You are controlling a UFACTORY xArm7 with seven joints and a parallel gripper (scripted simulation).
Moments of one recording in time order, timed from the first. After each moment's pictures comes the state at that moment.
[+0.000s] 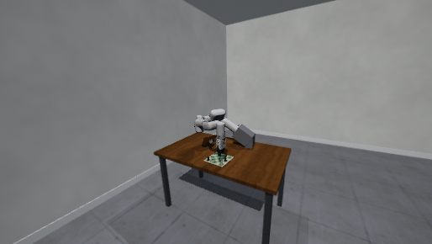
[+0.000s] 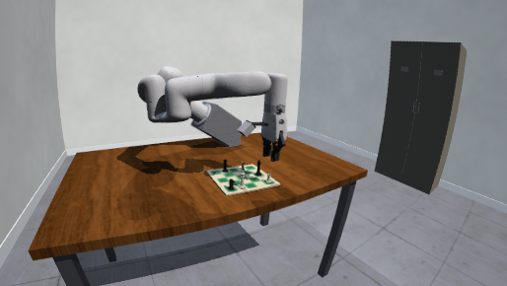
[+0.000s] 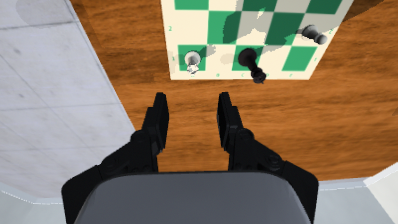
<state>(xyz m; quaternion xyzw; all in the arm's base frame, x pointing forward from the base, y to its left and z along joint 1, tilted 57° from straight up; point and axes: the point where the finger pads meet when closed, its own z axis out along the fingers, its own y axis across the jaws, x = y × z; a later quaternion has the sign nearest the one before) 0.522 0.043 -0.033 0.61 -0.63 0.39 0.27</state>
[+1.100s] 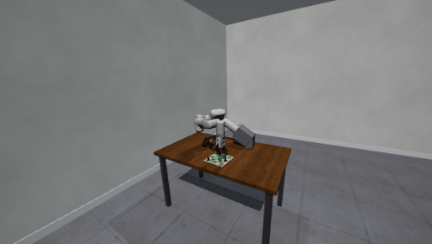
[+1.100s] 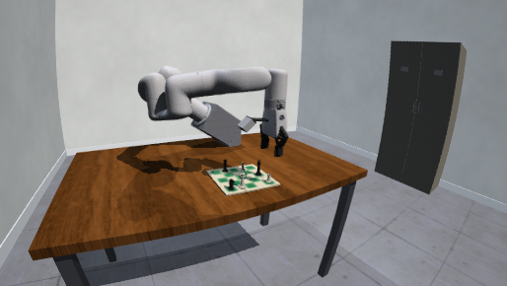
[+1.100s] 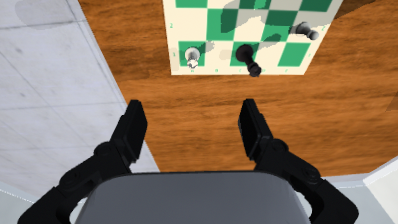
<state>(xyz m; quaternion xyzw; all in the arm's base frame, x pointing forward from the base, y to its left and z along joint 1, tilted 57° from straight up) 0.519 0.055 -0.024 0.61 -0.63 0.39 0.27</state>
